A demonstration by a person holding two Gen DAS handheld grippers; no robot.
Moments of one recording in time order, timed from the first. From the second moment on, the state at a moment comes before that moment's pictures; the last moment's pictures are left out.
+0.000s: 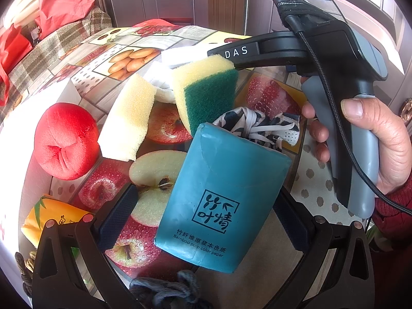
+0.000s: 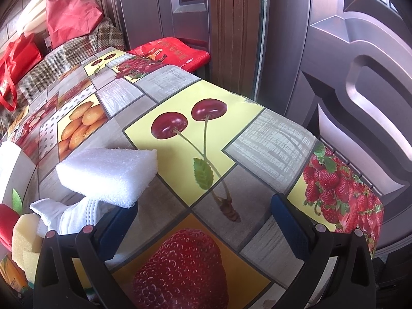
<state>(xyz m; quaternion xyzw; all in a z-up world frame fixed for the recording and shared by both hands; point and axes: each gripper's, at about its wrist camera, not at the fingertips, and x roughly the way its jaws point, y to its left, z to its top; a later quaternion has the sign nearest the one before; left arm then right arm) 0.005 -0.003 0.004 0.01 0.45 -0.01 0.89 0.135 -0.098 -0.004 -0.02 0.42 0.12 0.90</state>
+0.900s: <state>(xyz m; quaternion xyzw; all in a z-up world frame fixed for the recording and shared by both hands) -0.217 0.119 0.106 -0.11 0.26 0.11 0.95 0.092 -0.150 0.042 0.14 0.24 0.40 0.87</state>
